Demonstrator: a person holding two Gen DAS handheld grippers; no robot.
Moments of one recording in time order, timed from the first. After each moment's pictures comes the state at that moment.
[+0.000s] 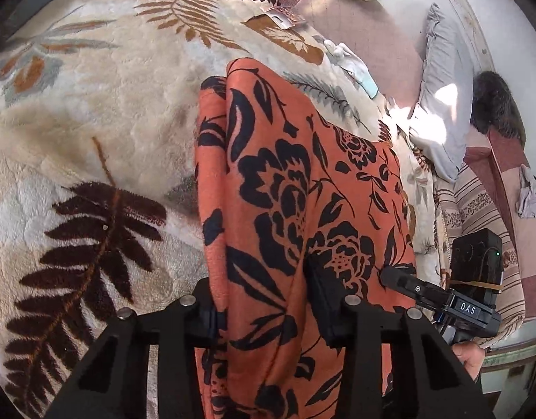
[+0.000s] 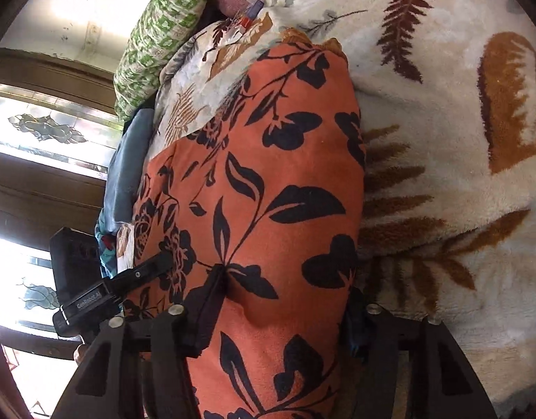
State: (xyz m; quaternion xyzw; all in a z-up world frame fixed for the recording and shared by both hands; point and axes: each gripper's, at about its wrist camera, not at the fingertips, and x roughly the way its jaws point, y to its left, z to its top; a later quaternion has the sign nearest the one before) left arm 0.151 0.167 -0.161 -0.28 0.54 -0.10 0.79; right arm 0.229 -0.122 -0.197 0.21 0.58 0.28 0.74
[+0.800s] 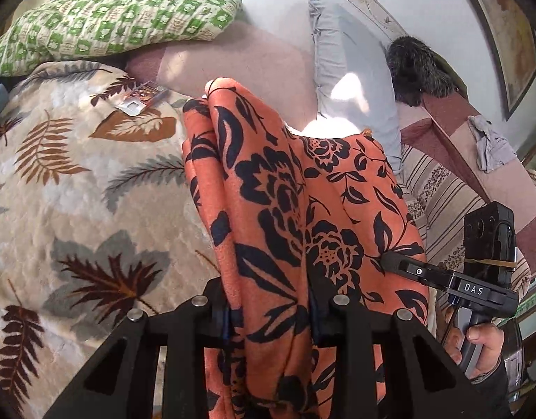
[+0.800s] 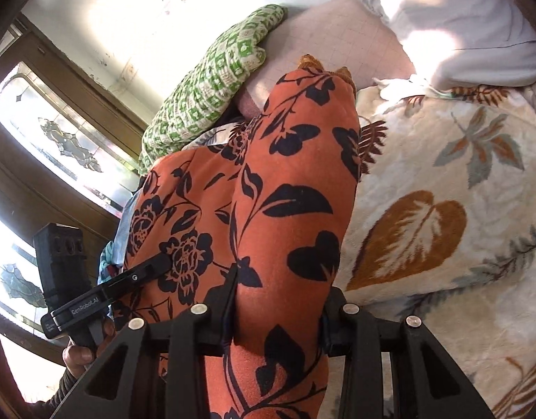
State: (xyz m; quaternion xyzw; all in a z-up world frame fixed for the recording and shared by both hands) left arm 0.191 0.029 -0.057 -0.19 0.44 -0.18 0.86; right arm 0.225 -0.251 -0.073 0.17 0.45 0.26 0.84
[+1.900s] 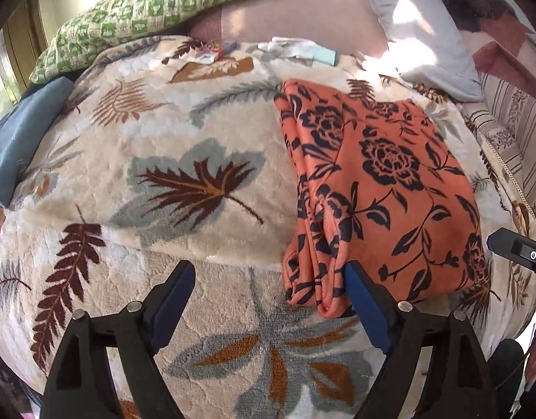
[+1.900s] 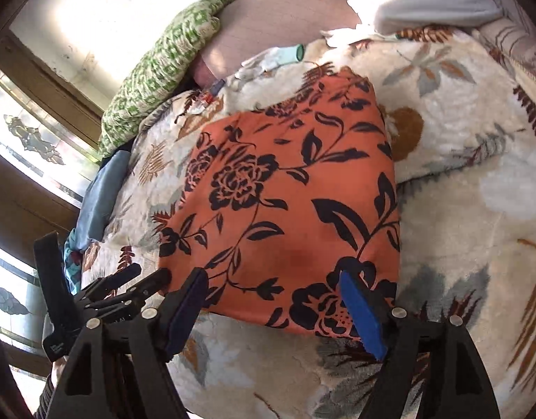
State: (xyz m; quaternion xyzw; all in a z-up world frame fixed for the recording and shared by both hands) left arm 0.123 0.022 -0.120 -0.02 0.49 -0.02 0.87; right arm 0.155 -0.241 -0.127 0.17 0.48 0.18 0.84
